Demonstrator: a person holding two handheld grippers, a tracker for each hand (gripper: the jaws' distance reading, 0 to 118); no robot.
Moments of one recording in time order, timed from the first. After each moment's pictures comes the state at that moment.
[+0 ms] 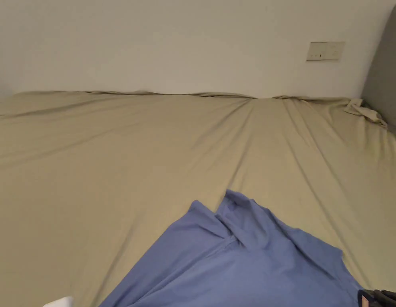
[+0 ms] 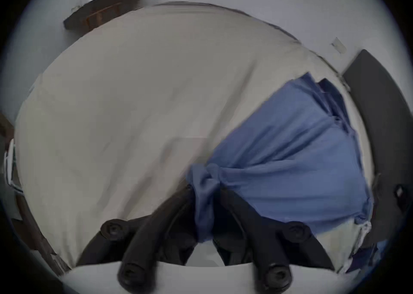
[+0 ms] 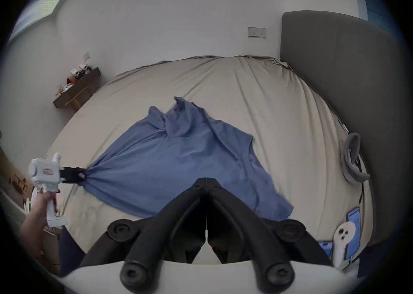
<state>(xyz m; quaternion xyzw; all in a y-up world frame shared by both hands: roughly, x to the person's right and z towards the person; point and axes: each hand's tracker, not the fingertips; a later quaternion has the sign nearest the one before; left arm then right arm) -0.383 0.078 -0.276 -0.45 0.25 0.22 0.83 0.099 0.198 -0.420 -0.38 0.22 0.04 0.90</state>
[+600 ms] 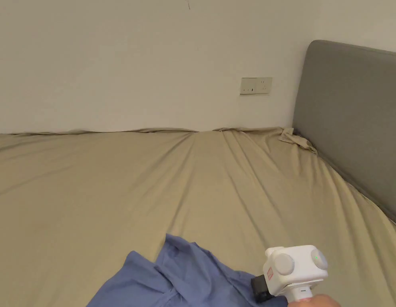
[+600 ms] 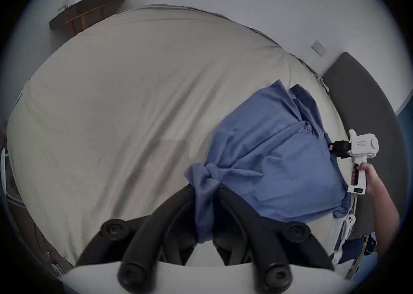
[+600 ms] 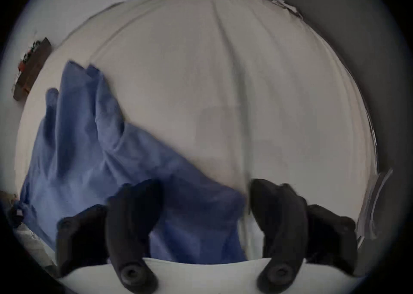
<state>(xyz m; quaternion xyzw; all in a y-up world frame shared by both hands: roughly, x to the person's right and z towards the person) -0.374 0.125 -0.267 -0.45 0.20 0.25 0.84 0.033 0.059 -0.674 -0.57 0.13 0.12 0.81</state>
